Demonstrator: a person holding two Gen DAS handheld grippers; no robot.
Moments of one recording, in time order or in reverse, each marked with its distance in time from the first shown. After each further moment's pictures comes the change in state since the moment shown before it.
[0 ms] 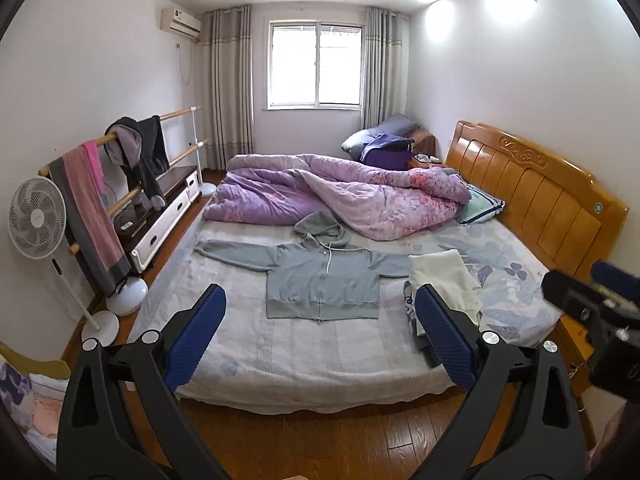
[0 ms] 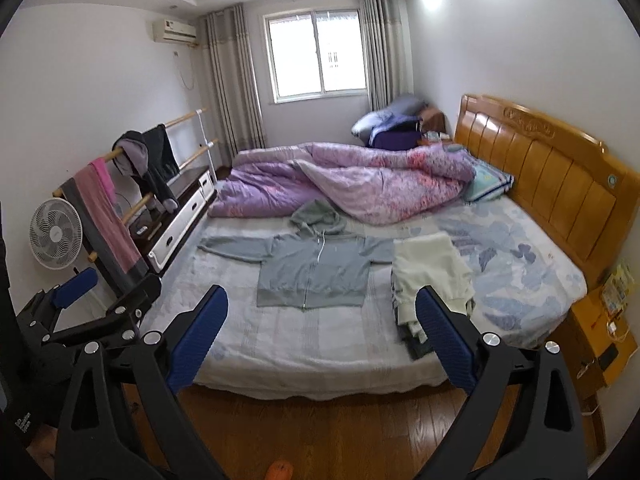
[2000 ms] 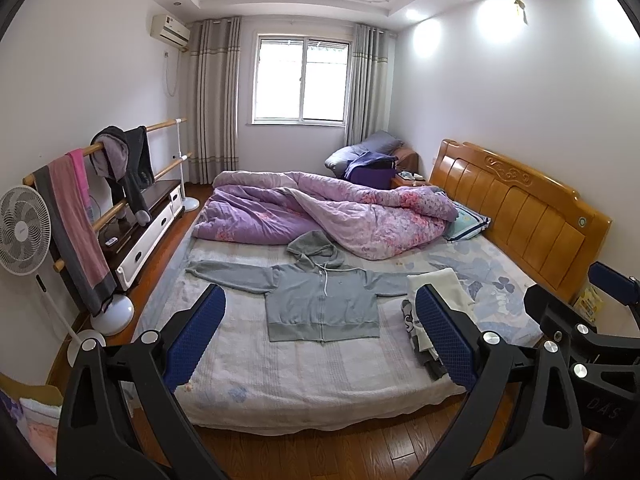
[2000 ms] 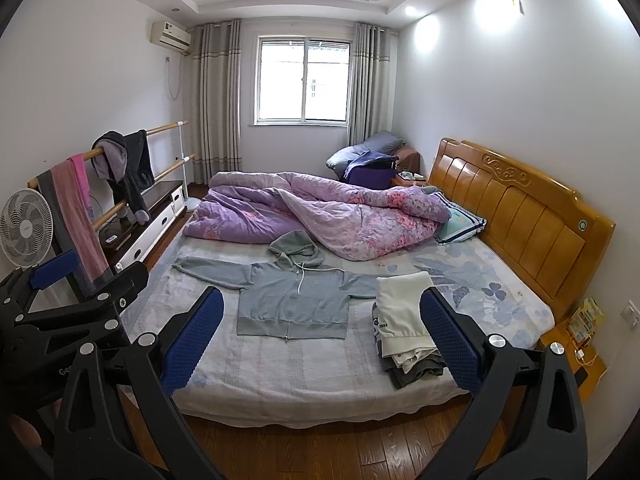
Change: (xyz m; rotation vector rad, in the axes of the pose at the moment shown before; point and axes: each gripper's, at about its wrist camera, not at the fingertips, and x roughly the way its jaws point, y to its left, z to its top) left arm 0.015 0.089 0.029 -0.004 -0.054 -0.108; right arm 0.013 0.078 0.007 -0.087 -0.085 -0.145
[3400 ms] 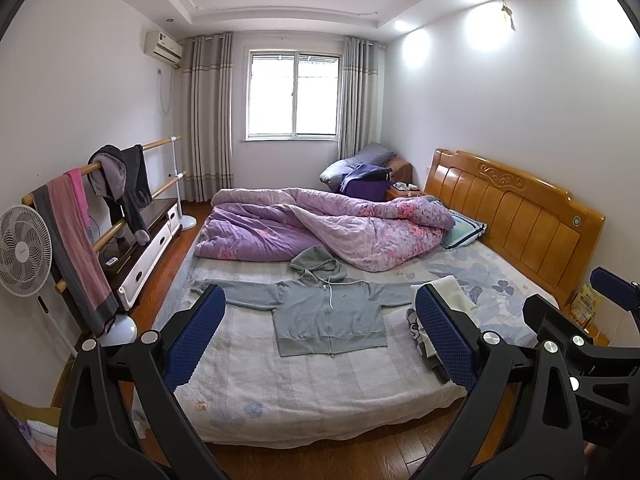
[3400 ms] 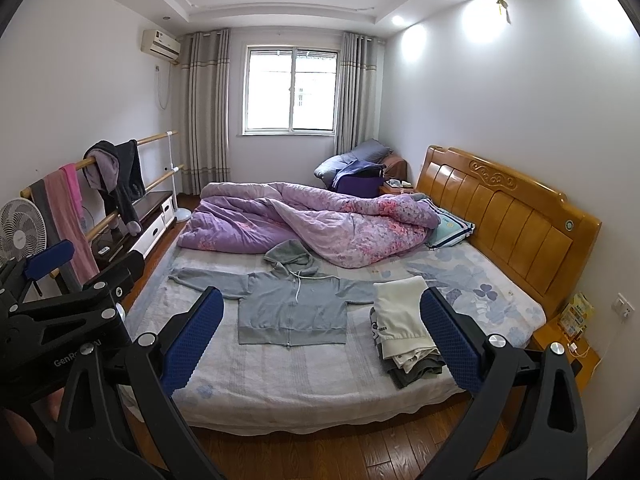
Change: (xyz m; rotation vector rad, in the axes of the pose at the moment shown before) left arm -0.026 0.038 0.014 0.034 -0.057 -0.026; right arm -0.019 0.027 0.004 0.022 -0.031 -0.047
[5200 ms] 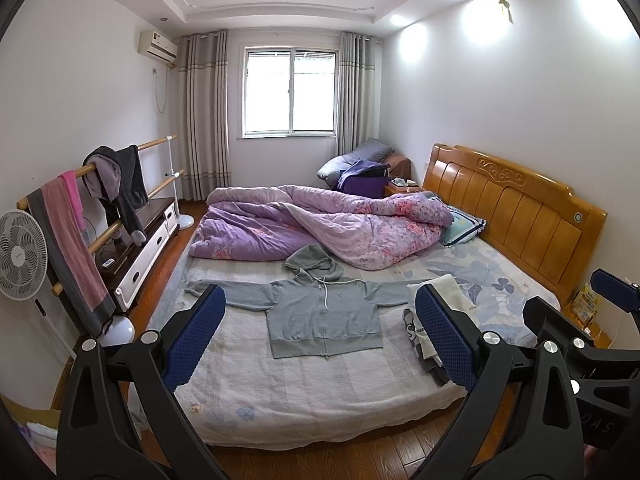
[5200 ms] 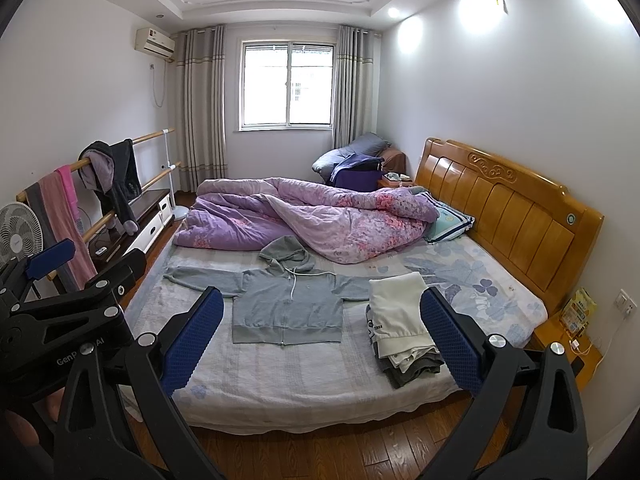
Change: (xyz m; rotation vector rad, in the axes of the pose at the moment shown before) left arm 0.021 0.013 0.006 0.021 0.010 -0.026; right arm 0.009 -0.007 -0.001 0.010 0.013 -0.003
